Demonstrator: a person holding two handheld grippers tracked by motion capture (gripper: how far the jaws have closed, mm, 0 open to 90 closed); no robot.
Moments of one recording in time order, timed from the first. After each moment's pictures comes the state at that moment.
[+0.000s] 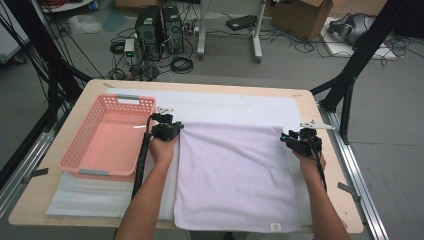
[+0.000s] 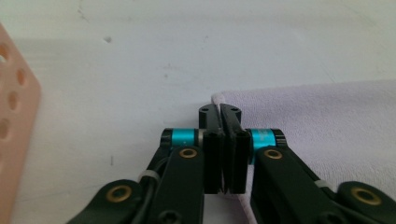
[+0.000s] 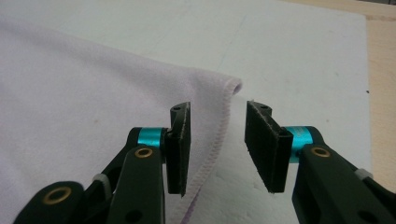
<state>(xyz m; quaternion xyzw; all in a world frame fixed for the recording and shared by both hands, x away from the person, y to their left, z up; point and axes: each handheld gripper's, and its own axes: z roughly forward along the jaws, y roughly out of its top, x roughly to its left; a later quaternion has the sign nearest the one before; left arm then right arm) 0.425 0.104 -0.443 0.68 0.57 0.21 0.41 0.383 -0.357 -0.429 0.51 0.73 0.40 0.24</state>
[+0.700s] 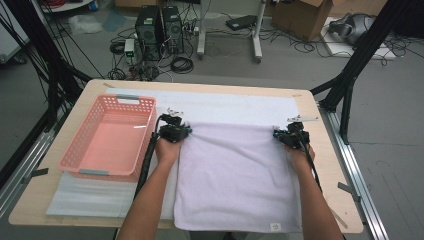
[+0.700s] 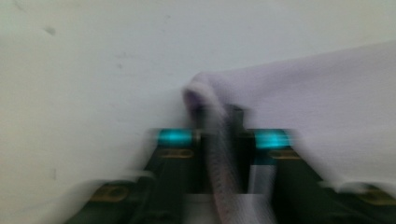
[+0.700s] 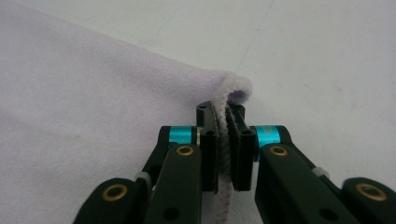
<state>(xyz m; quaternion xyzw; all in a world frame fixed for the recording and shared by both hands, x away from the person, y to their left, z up) 0.431 0.089 -0.448 0.71 0.55 0.17 0.41 0.423 -0.338 -0.449 0.49 0.76 0.37 0.21</state>
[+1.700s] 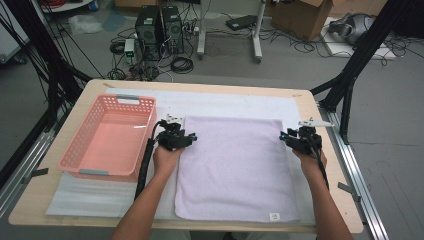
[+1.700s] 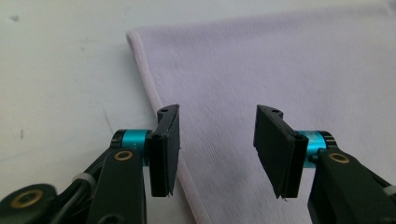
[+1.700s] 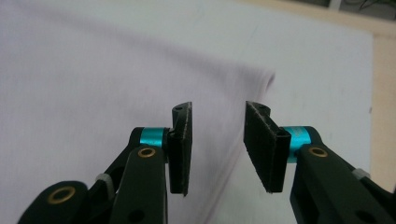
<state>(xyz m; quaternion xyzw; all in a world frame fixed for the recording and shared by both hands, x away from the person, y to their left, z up) 0.389 0.086 -0.441 0.73 0.50 0.16 0.44 0.378 -0.351 -0.420 0.48 0.75 0.38 0.24</state>
